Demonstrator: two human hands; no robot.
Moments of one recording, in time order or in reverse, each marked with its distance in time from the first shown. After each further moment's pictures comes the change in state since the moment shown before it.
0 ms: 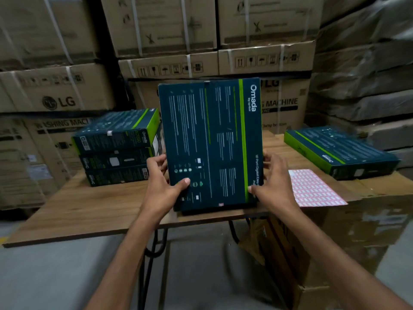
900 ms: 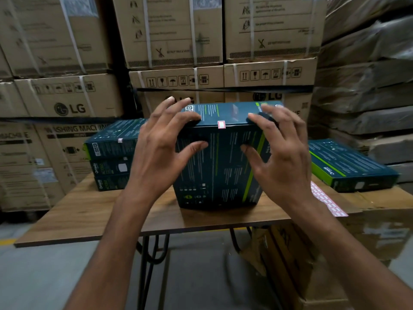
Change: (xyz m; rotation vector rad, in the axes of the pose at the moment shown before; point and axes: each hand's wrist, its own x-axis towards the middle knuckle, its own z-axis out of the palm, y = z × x) left_hand 0.004 0.124 -0.042 0.617 0.121 0.796; right_hand -0.006 -0.098 -0.048 -0.322 0.421 -0.739
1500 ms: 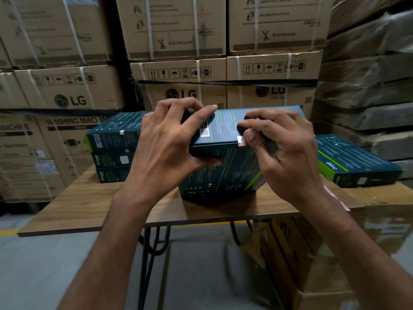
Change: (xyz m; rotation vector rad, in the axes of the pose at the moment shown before) left_hand -0.005 0.017 -0.015 0.254 -0.096 0.070; right_hand 0.003 -0.012 -0.017 0.214 -0.033 -0.080
